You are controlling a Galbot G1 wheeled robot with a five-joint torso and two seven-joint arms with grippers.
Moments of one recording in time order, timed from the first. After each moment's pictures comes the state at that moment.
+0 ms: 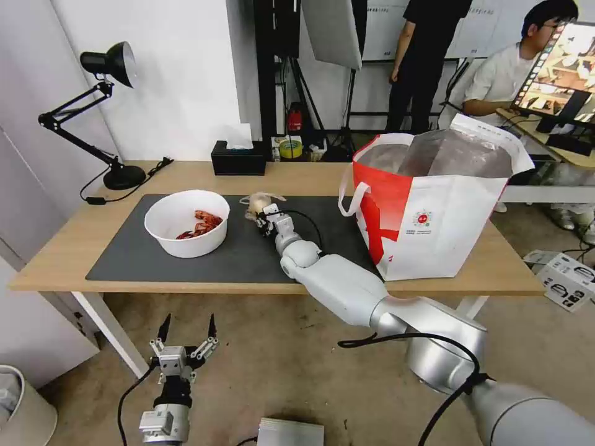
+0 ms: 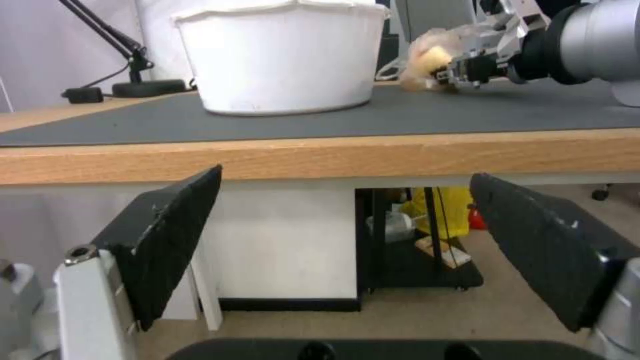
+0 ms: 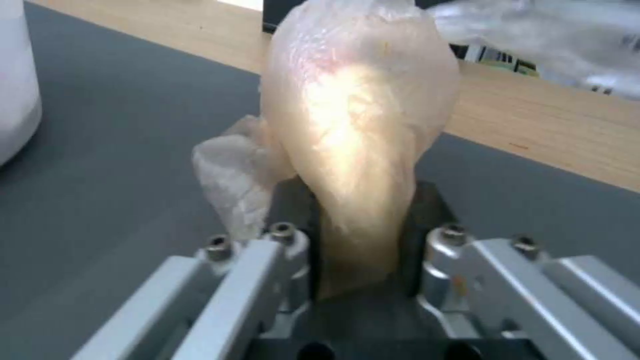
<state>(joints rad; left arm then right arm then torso) 1.66 -1.53 -0.62 -1.86 -0.02 -0.40 0.01 -0.16 1.57 -0.63 0.69 0.75 0.05 0.23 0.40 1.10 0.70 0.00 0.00</state>
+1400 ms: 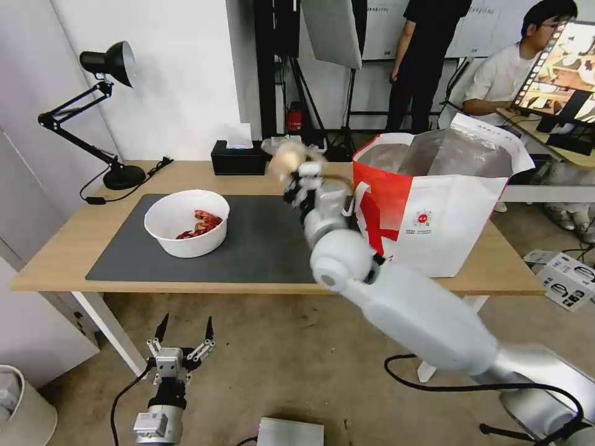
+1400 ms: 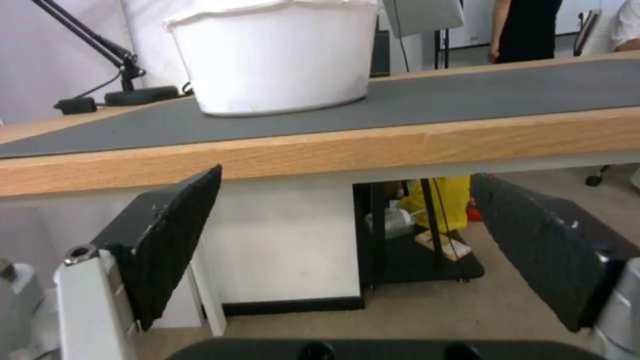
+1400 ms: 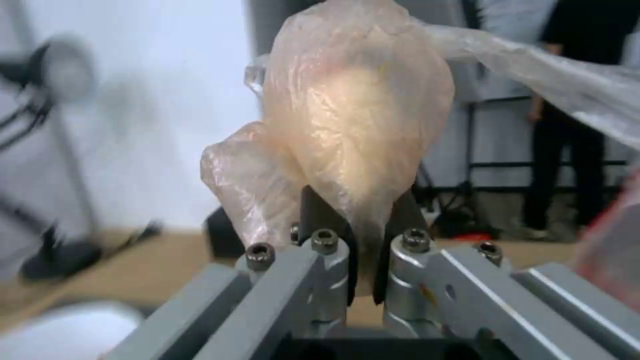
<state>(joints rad) 1.67 -1.50 -0.64 -1.85 -0.01 -0.42 0.04 -0.33 1.14 -0.28 1.91 0.88 -0.33 0.82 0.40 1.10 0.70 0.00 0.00</state>
